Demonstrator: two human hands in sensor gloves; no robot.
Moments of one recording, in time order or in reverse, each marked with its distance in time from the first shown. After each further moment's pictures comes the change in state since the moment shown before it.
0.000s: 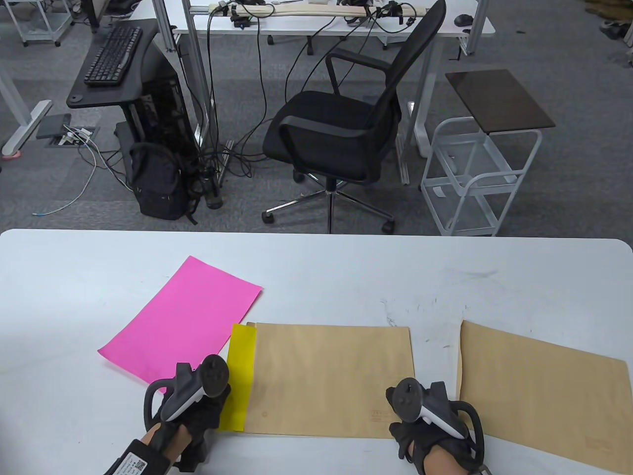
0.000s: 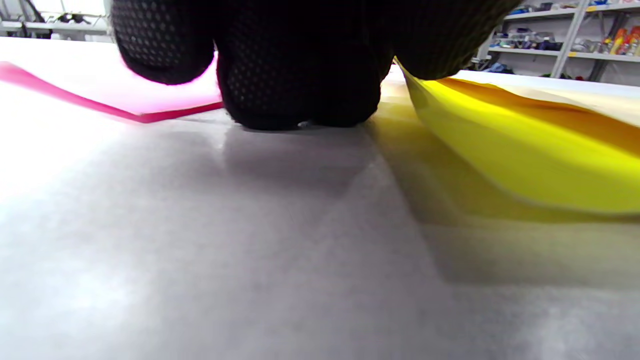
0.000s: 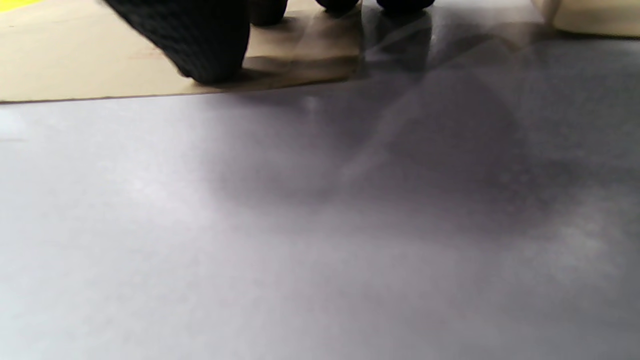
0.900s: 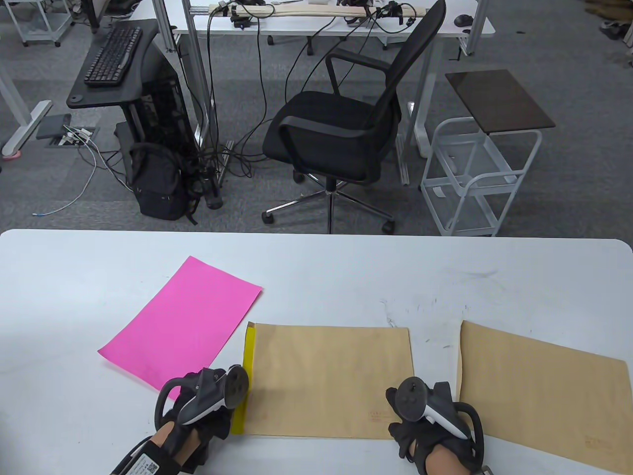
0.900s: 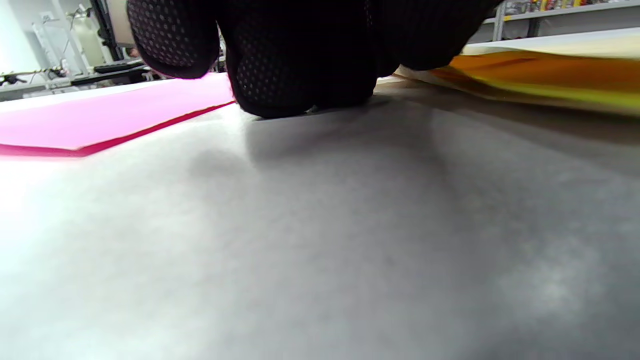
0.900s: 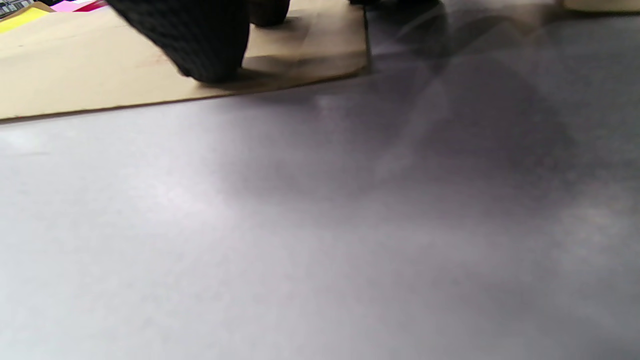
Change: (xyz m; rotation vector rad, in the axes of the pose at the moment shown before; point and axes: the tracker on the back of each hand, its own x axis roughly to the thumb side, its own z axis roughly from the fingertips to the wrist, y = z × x) left_hand 0.029 -0.005 0.005 0.032 -0.129 -0.198; right_hand -0.003 0.001 0.000 0.009 -0.011 -0.060
